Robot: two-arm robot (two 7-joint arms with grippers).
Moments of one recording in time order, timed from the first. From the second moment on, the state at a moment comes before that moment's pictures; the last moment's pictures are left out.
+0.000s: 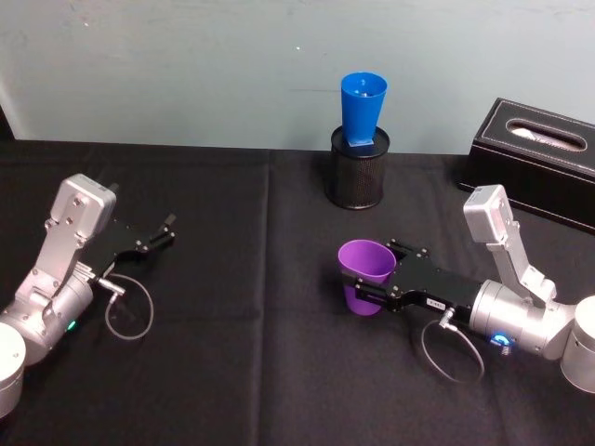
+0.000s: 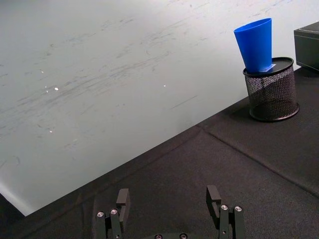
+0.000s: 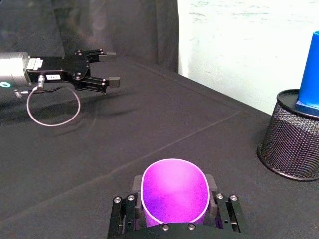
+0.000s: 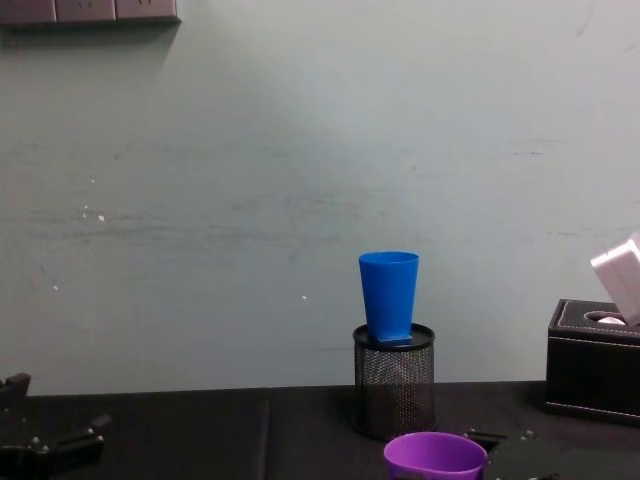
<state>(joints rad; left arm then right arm) -0.20 0.60 0.45 -1.41 -0.25 -0.12 0.03 0.44 0.42 -0.55 -1.14 0.43 -0.11 0.71</state>
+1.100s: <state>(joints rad) -0.20 0.60 0.45 -1.41 -0.25 -0.12 0.03 0.34 0.48 -0.43 -1.28 0.52 -0.20 0.70</state>
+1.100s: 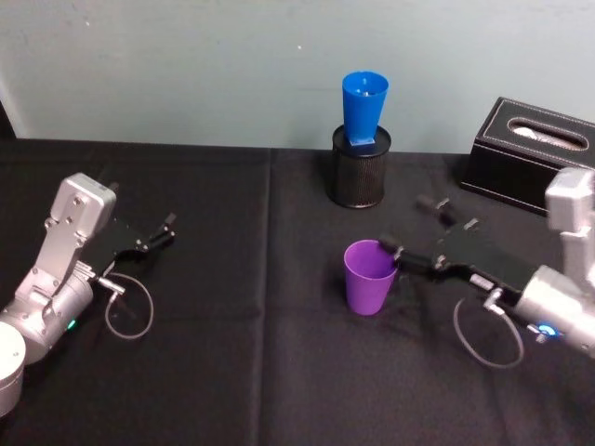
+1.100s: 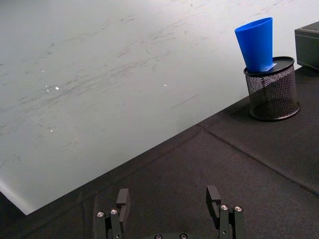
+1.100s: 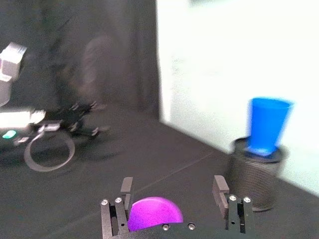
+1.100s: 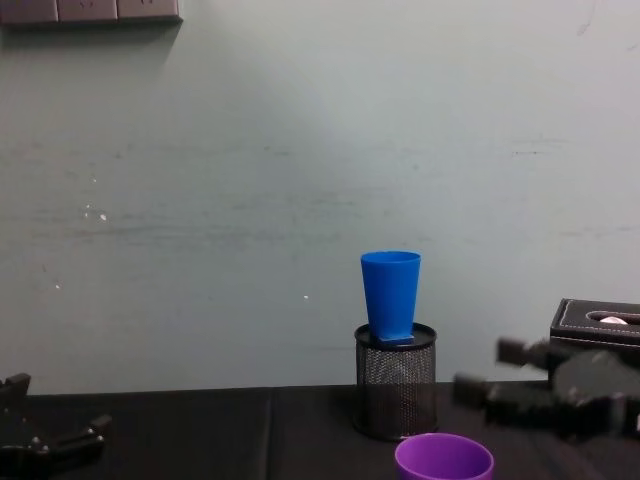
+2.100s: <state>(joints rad) -0.20 0.60 0.45 -1.41 -0.25 -0.12 0.03 0.27 0.44 -0.34 -1.32 0.36 -0.11 0.34</state>
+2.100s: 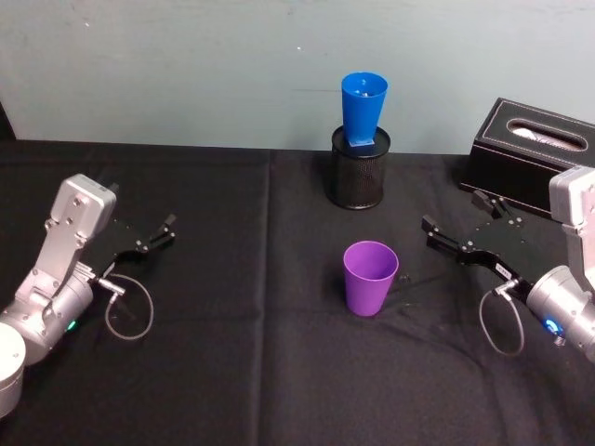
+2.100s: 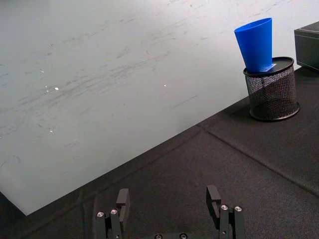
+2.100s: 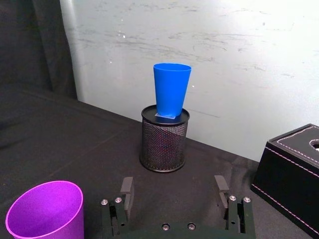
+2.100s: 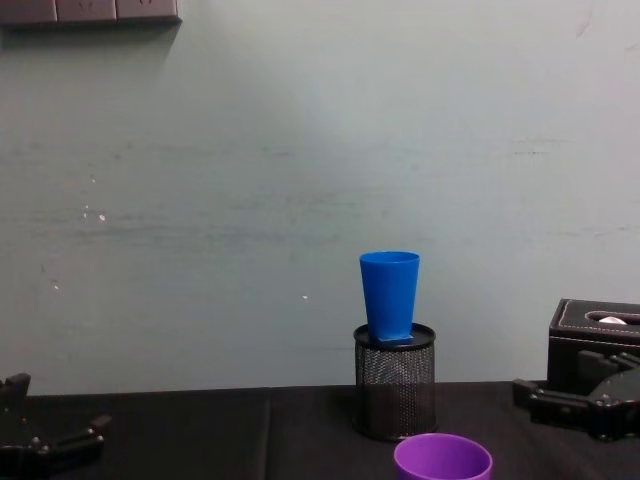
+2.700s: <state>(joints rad) -0.20 0.60 0.45 -1.41 -0.25 -0.12 0.03 0.27 0.44 -0.34 -1.32 0.37 -0.11 0.34</state>
